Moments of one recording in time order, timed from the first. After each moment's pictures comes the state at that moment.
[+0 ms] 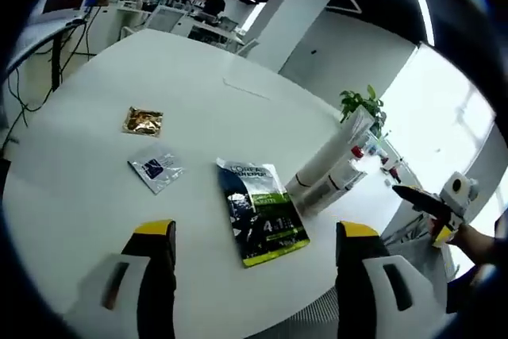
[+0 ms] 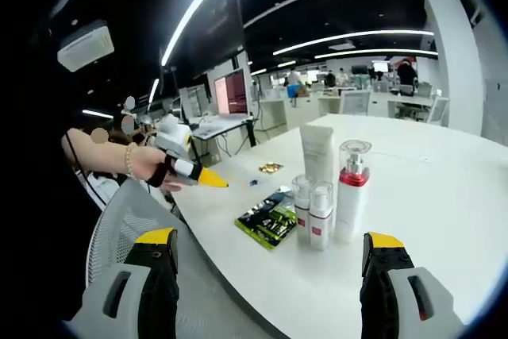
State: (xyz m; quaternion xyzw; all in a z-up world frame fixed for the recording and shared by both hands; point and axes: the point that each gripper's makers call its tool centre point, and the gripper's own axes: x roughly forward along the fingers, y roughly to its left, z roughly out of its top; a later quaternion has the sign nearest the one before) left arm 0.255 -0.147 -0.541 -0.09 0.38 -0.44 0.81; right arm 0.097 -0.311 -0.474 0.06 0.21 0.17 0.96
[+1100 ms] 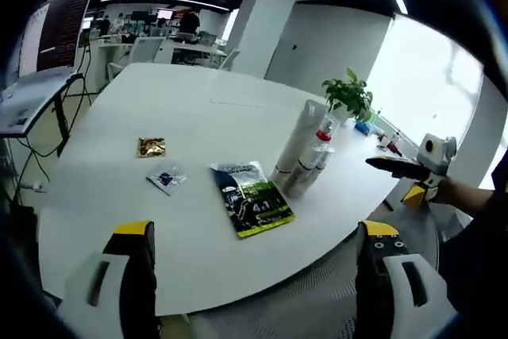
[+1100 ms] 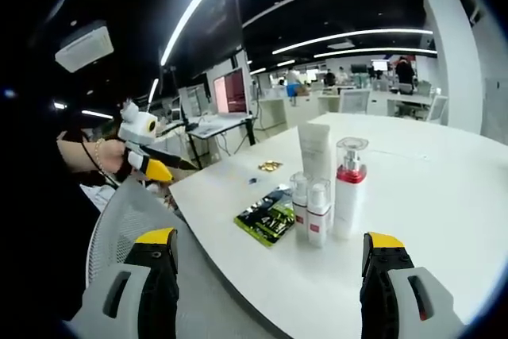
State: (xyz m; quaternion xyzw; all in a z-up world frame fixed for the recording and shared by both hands) left arm 0.212 -0.107 -0.492 -0.02 0.33 -0.46 0.82; right arm 0.096 -0.318 -0.482 0.06 0.21 0.17 0.96
